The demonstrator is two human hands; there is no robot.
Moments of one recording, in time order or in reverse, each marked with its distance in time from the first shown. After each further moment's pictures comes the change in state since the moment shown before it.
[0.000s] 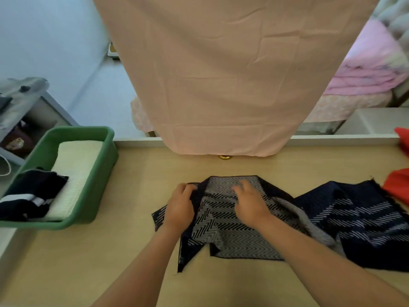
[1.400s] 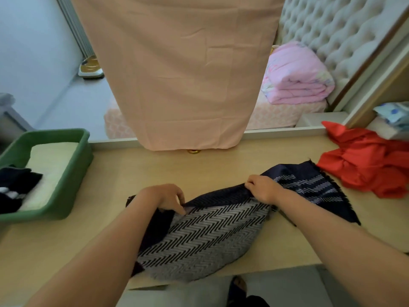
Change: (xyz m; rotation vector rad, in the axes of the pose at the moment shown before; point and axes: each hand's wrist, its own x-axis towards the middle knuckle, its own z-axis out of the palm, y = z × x) left_hand -0.031 0.090 -0.054 0.306 -0.837 -0.078; right_hand -0.118 0.077 -0.084 0.074 -0.101 0.213
